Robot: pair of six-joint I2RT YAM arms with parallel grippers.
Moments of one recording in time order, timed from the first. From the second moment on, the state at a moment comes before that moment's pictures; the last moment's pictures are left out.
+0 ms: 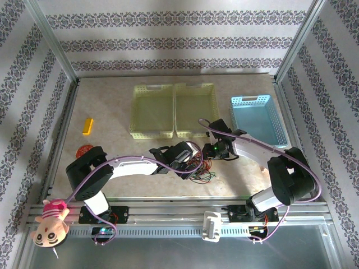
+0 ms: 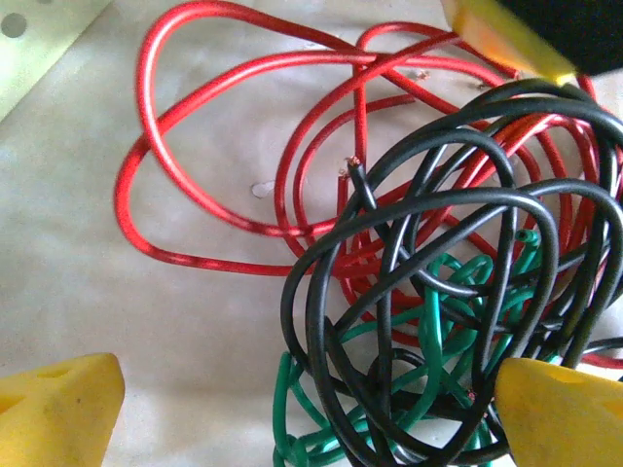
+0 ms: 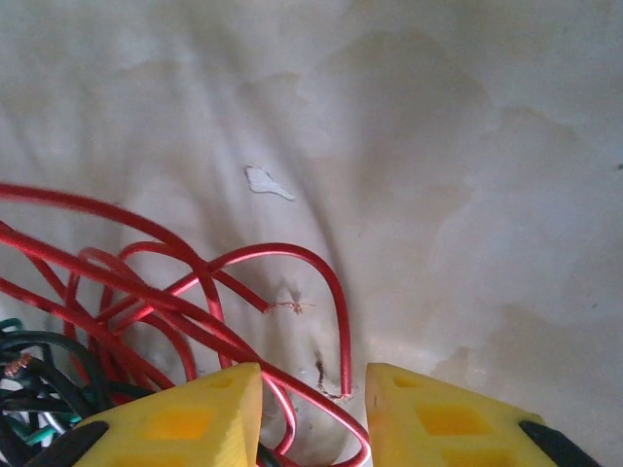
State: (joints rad) left arm -0.99 1.68 0.93 -0.25 -0.16 -0.15; right arm 0.47 1.49 0.81 -0.58 -0.20 0.39
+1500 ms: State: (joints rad) left arm -0.99 1.77 0.94 -0.14 -0.29 -0.20; right arm 0.46 1.38 0.73 -0.59 0.03 0.53
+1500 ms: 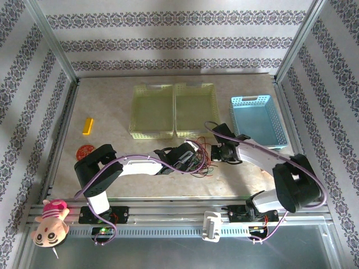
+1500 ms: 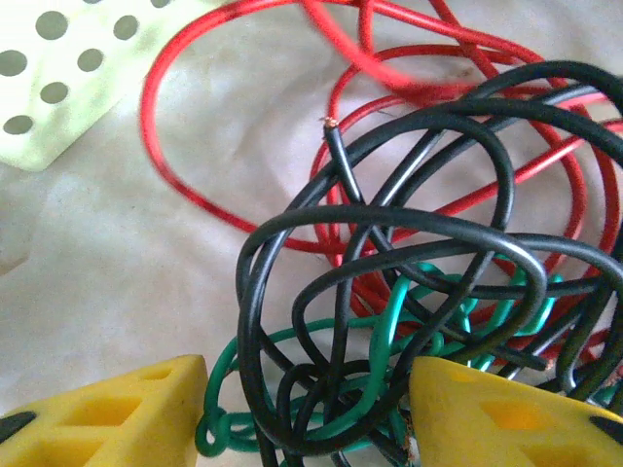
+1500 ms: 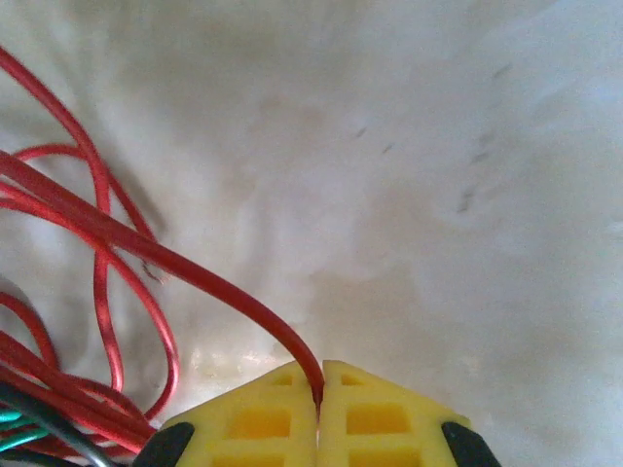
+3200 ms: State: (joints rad) left arm -0.99 1.79 0.91 -0.02 -0.32 -0.25; right arm -0.15 1.30 1.02 -0.54 0.24 0.57
